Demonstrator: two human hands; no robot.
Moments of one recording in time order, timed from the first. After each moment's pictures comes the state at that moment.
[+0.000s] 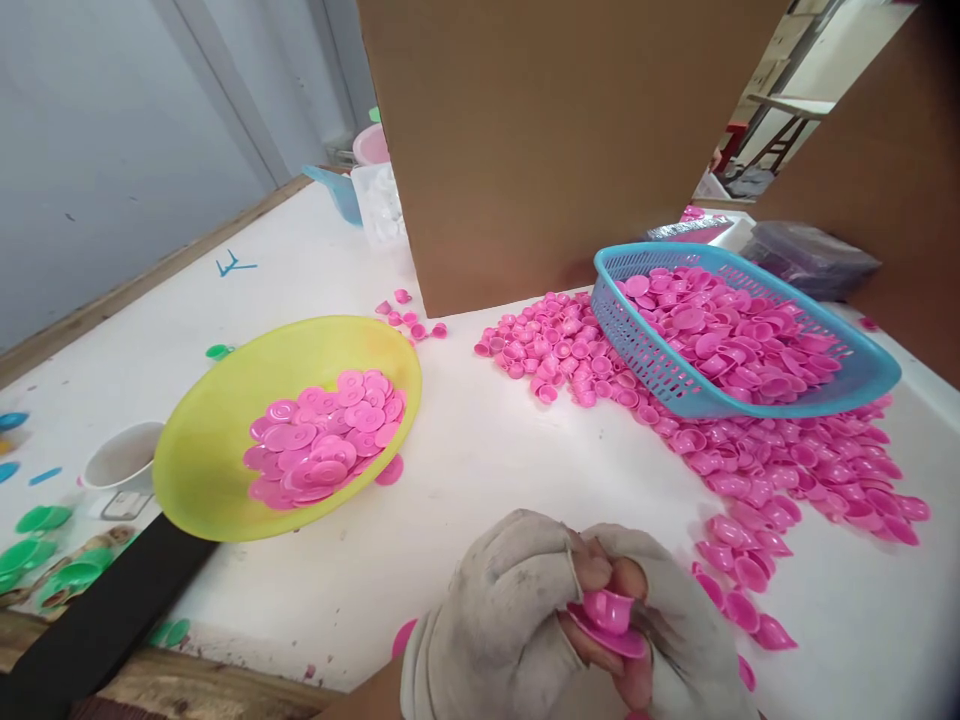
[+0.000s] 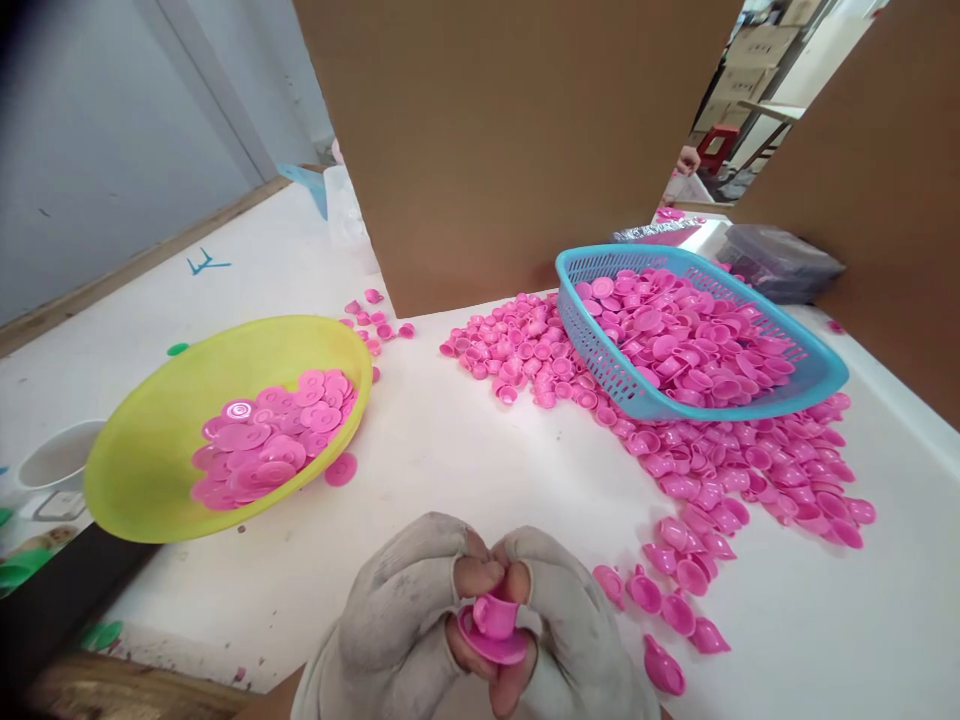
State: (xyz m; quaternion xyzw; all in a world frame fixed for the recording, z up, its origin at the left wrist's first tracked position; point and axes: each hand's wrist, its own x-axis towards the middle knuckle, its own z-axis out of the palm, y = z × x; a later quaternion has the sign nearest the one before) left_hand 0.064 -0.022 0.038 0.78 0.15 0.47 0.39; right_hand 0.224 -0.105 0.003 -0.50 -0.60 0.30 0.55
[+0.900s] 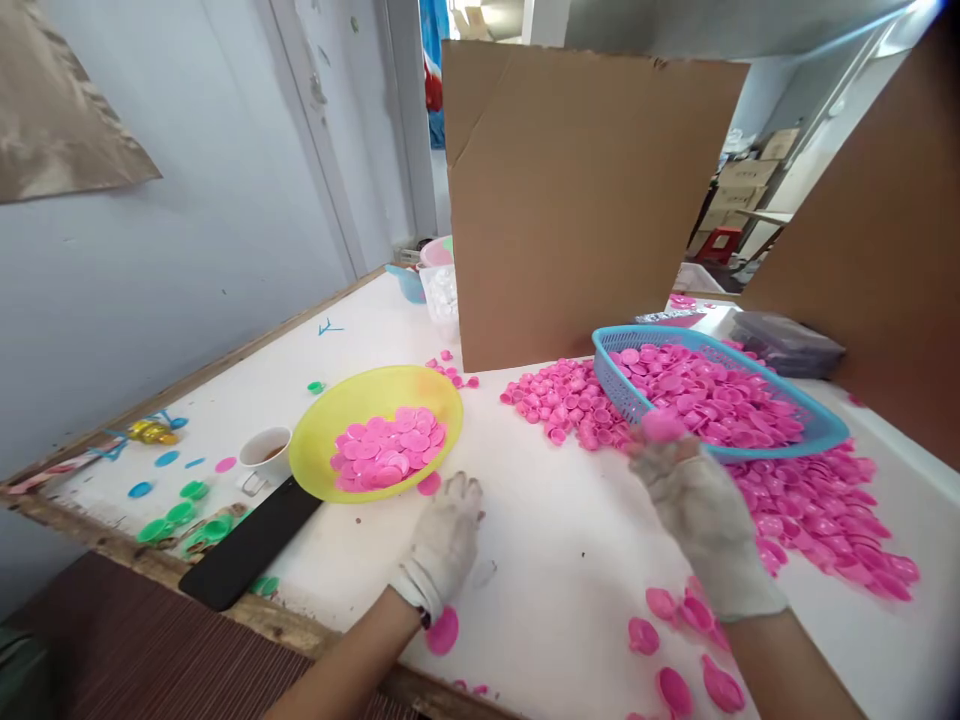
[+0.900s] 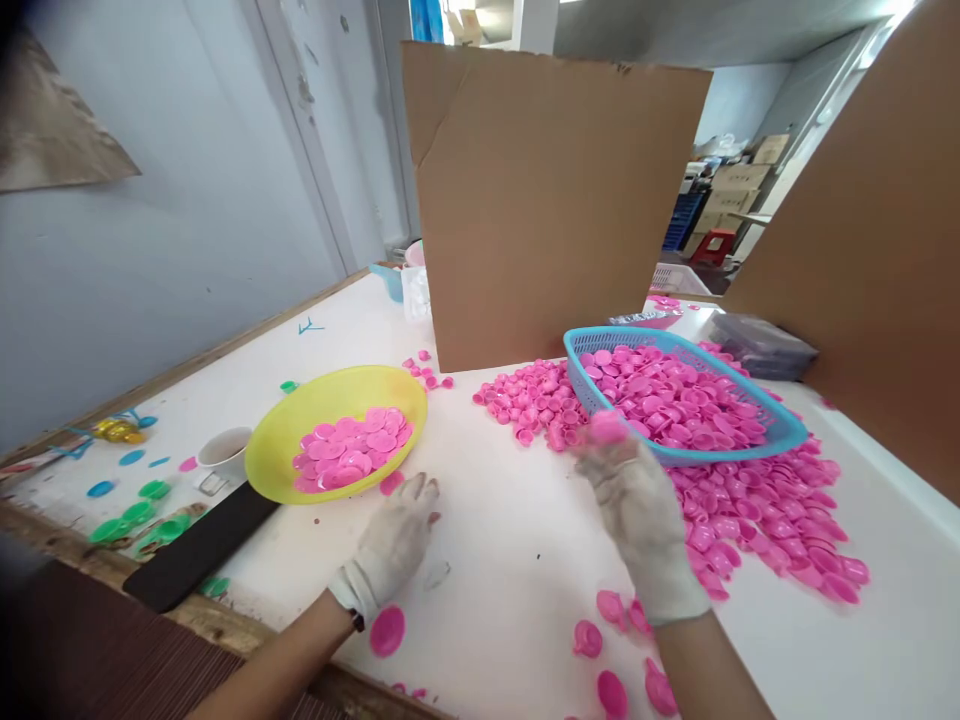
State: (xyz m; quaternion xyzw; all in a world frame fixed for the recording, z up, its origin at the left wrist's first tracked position) left_hand 0.016 0.000 -0.003 0.84 0.53 0.09 0.08; right_hand 0.283 -0.034 0.048 -0.47 -0.33 0.41 0.71
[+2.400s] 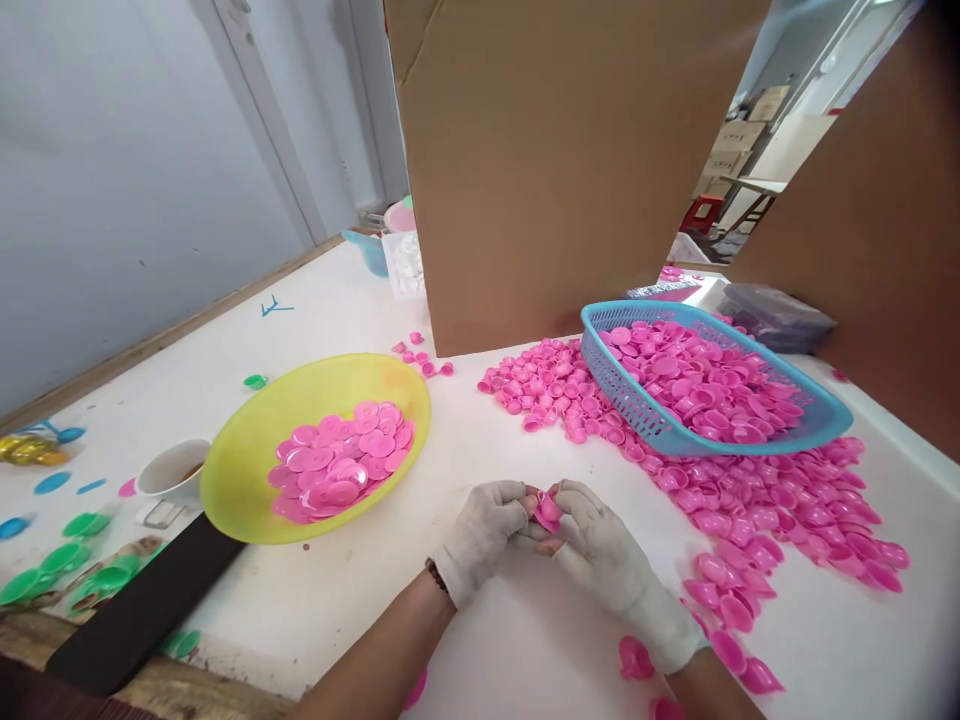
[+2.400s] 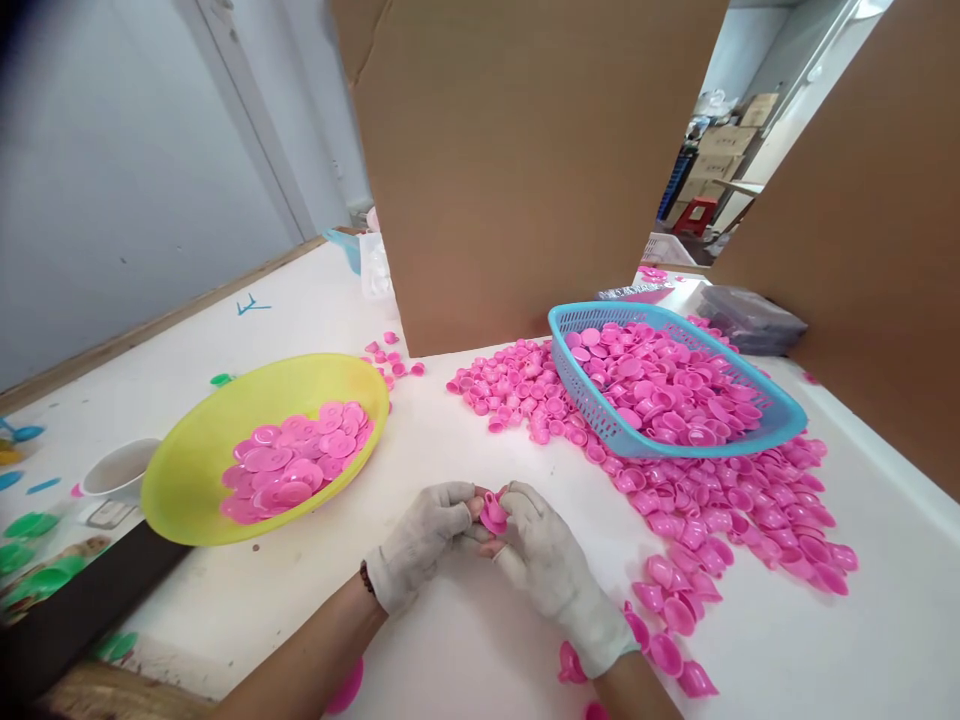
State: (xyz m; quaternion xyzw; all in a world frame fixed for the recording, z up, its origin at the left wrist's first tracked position) left_hand 0.090 0.024 0.002 0.44 0.34 0.25 0.79; right_hand 0.253 -0.034 -0.020 -0.55 -0.74 0.16 0.35
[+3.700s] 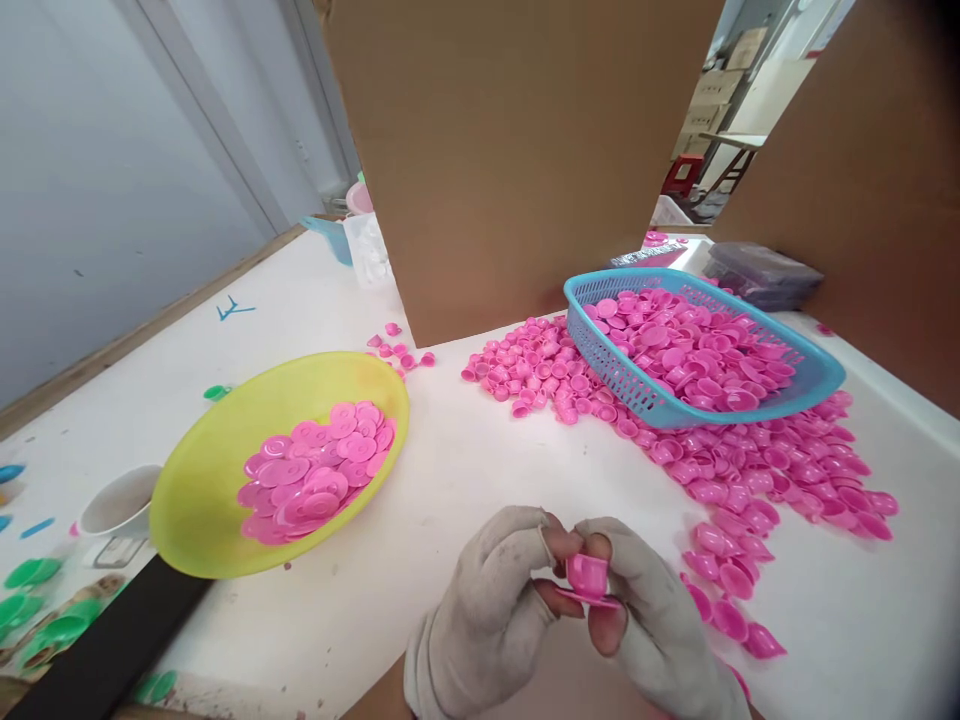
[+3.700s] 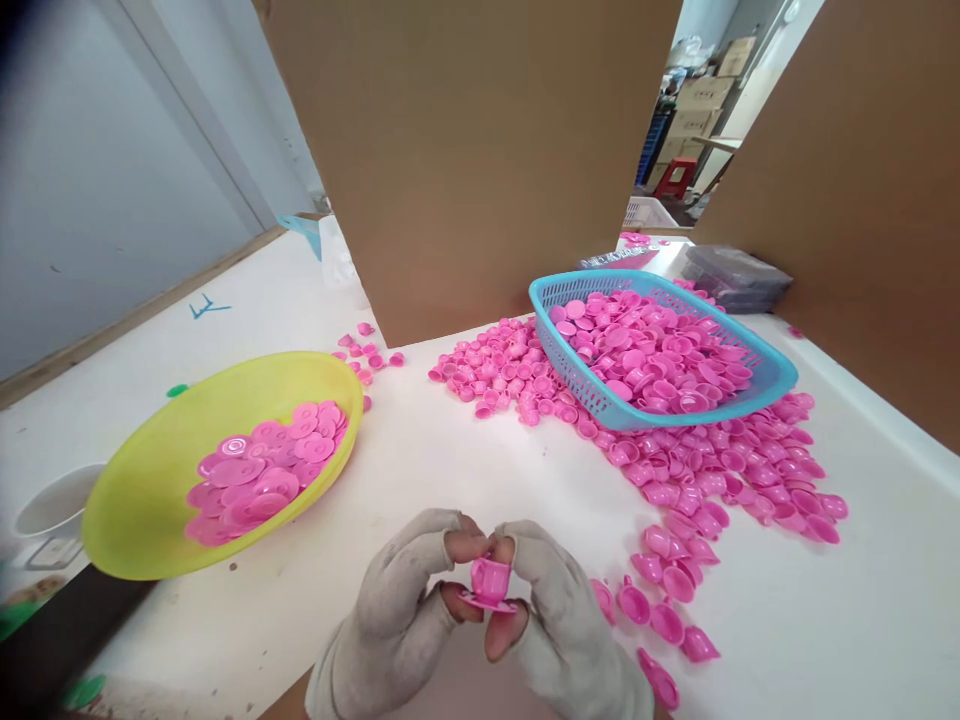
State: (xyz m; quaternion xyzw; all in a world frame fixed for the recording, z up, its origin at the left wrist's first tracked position) left_hand 0.075 -0.015 0.036 0.80 0.16 0.46 0.36; right_hand 0.237 -0.084 0.007 -0.45 -0.67 0.27 0.52
